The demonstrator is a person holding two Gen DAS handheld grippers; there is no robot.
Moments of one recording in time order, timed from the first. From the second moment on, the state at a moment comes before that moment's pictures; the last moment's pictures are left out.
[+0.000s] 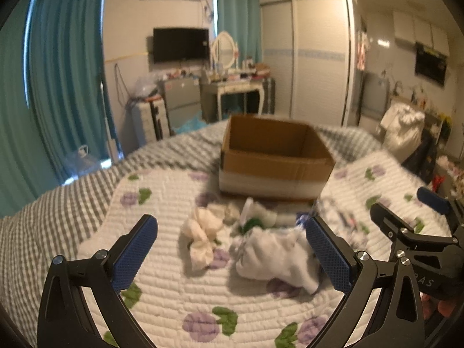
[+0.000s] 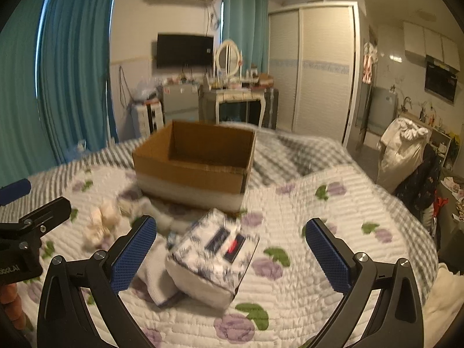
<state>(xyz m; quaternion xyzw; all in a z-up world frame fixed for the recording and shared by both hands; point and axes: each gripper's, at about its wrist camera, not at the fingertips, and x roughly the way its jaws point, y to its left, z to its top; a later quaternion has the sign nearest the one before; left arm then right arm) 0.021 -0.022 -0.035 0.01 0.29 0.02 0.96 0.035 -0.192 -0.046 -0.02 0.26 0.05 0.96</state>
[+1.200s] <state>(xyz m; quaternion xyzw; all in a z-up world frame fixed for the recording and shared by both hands) 0.088 -0.059 -0.125 0.02 0.40 -0.05 0.91 0.089 -0.226 -0.095 0.07 0.35 0.11 0.93</state>
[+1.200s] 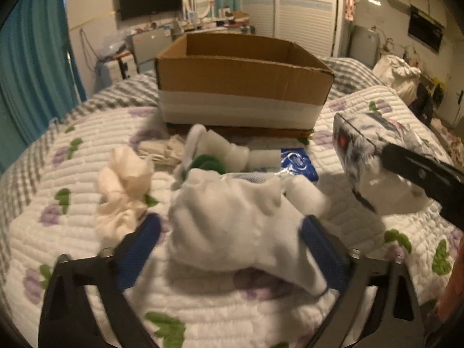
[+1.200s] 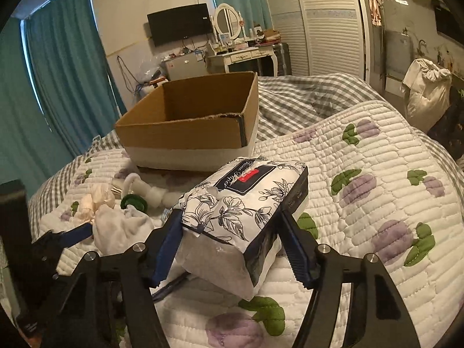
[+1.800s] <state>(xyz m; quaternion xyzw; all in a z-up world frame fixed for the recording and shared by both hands) 0.051 -0.063 -0.100 0.06 0.37 -0.04 0.93 0.057 -0.232 -0.069 0.05 0.31 0.12 0.94</state>
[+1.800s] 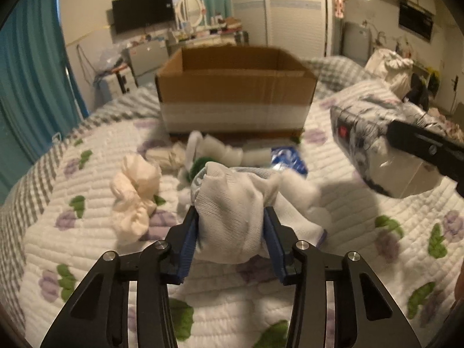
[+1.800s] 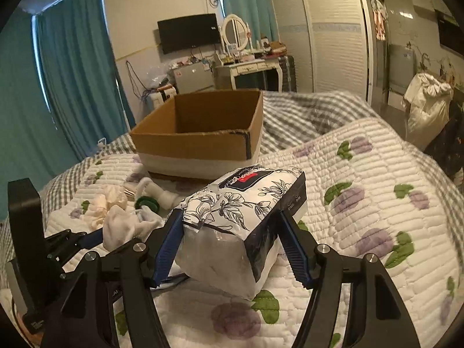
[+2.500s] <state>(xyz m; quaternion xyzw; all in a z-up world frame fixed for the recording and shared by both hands) 0.172 -0.070 0.023 0.06 0.28 -0.05 0.96 0.179 -0.228 0.041 0.00 0.19 0.21 0.96</state>
